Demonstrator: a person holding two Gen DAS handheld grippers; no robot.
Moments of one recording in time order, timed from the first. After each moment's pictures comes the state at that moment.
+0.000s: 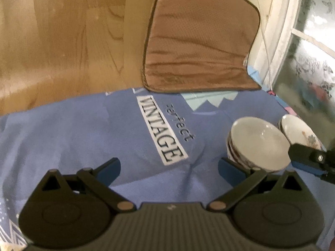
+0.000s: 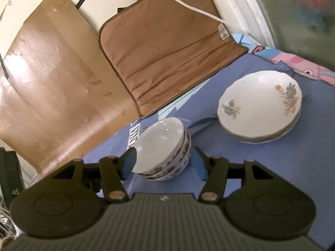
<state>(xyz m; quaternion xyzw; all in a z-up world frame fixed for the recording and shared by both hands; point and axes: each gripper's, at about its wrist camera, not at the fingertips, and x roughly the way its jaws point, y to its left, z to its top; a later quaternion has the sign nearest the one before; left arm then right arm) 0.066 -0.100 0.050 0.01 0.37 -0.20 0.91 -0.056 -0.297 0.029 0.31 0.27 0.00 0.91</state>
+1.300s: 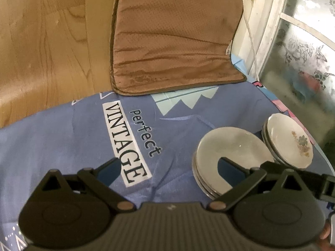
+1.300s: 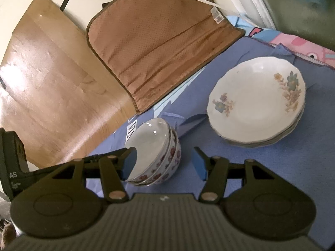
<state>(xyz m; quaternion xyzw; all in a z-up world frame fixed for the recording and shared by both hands) 0.093 -0.158 0.056 0.04 0.41 -0.23 0.88 -0.041 -0.318 0.016 0.35 0.30 0.01 0.89</state>
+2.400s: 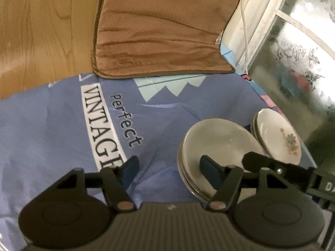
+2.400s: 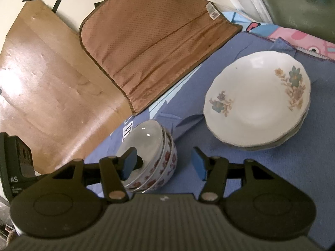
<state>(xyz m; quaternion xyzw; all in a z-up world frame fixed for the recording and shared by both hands) 0.106 -0.165 0.040 -0.01 0.45 -0.27 0.85 -0.030 -0.323 0.009 0.36 0.30 0.01 0.88</state>
